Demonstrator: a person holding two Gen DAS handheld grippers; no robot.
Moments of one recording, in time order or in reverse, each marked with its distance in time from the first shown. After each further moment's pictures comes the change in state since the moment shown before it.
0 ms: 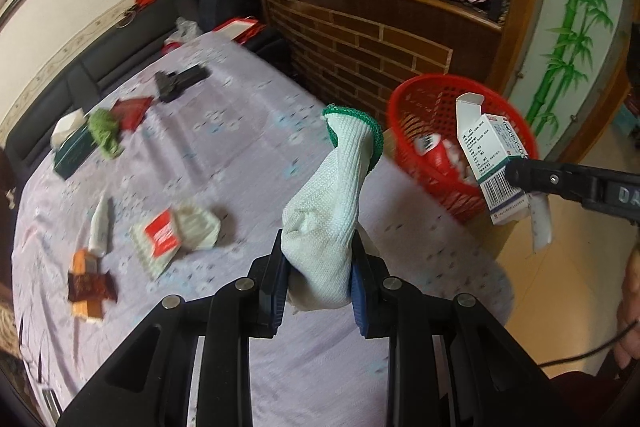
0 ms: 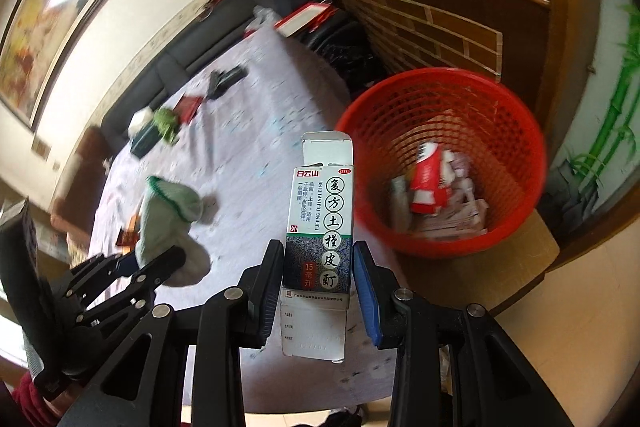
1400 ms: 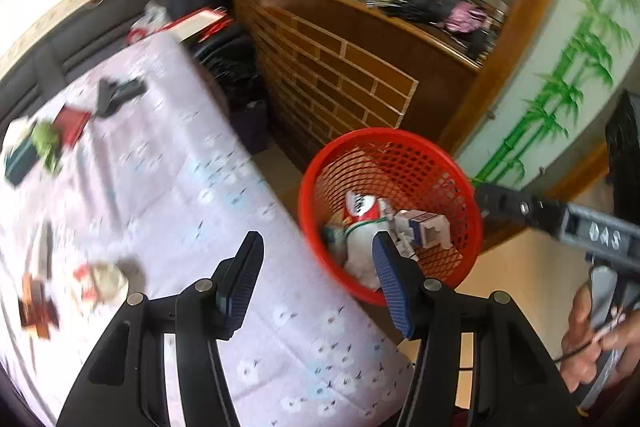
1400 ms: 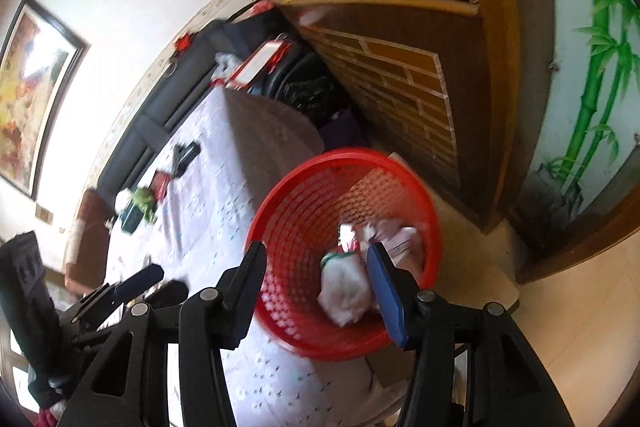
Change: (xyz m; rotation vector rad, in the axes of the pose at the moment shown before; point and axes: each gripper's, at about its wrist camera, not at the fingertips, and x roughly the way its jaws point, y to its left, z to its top) left arm 0.029 -0.051 0.083 -0.128 0.041 -0.127; right arm -0.022 -0.100 0.081 0.140 -0.042 0.042
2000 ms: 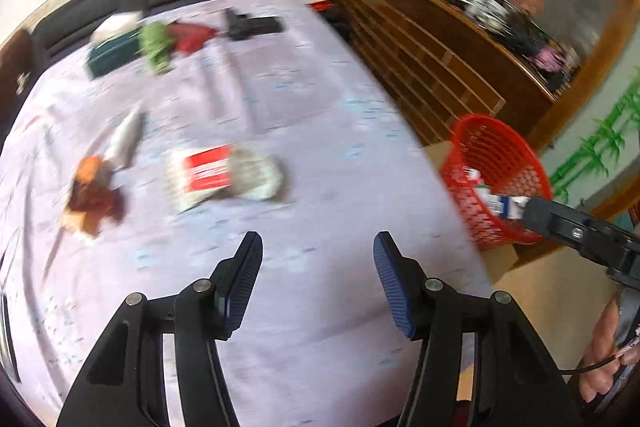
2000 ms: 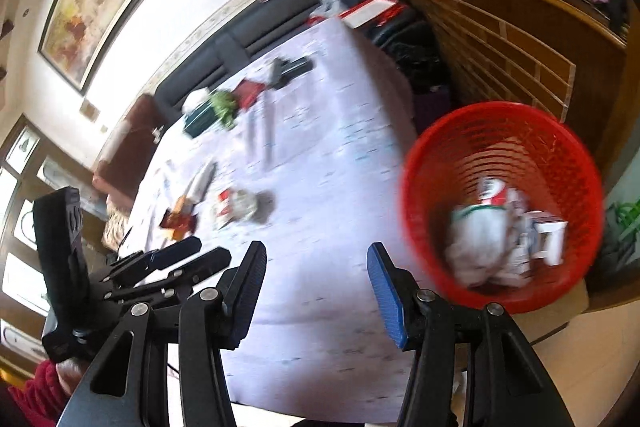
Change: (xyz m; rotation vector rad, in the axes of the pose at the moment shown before) left arm -0.052 0.145 -0.102 -0.262 -0.014 0.128; right arm 0.040 0.130 -0.076 -0.310 0.130 0.155
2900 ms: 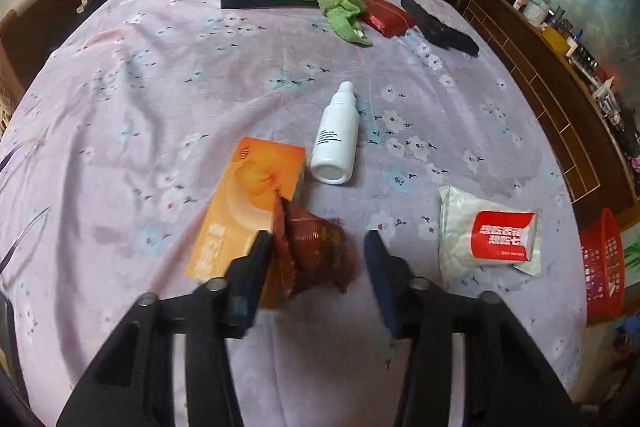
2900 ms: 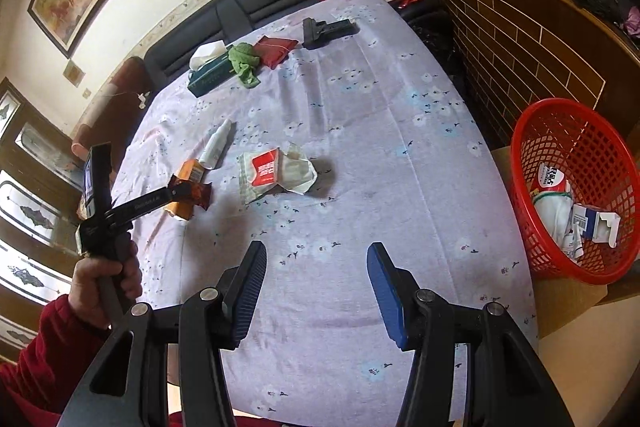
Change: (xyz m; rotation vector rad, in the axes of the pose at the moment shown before) left arm 0.064 0.228 0.026 -0.247 0.018 0.109; right arm 0.070 0.100 -0.019 -0.057 0.075 -0.106
